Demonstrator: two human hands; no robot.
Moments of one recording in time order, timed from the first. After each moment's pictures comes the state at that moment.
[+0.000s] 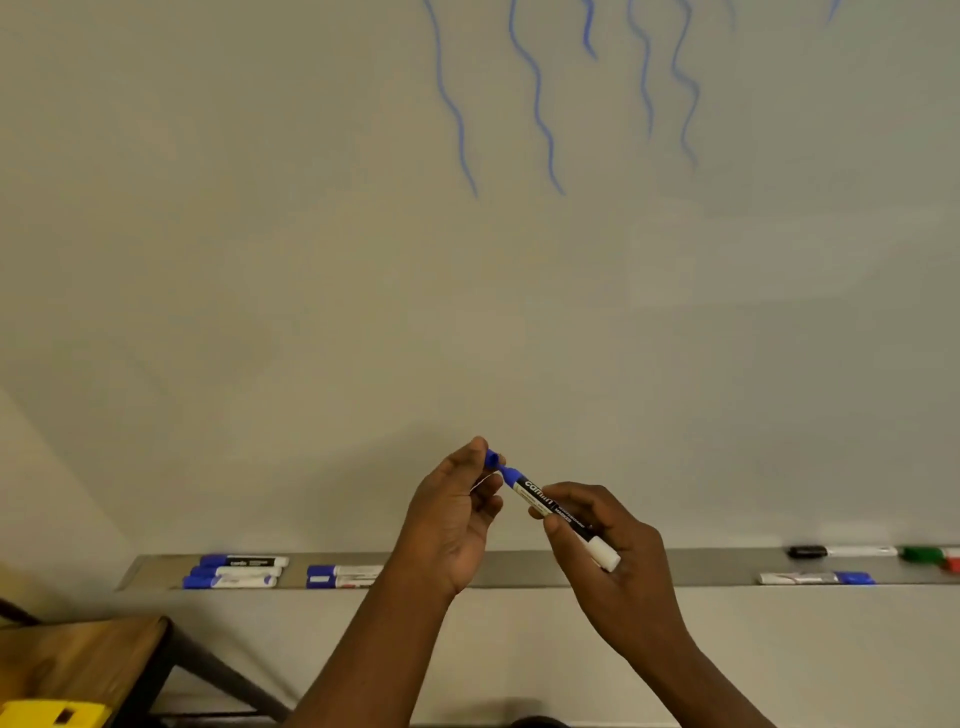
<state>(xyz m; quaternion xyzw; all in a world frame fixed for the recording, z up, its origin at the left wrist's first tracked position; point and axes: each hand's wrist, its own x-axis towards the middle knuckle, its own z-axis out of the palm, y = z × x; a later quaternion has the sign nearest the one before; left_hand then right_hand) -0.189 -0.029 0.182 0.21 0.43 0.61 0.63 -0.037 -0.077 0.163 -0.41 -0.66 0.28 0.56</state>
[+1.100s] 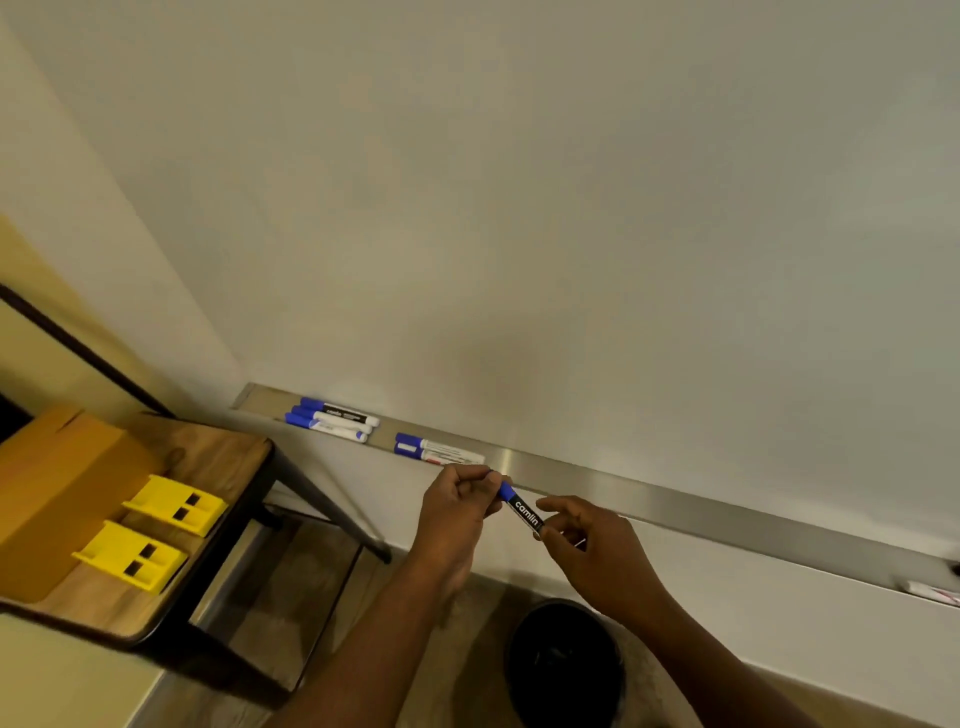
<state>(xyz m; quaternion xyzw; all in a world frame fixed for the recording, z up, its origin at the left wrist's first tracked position) -0.281 -0.059 0.040 0.20 0.61 0.58 0.51 -0.115 -0.039 0.053 -0.50 -0.74 0.39 0.20</state>
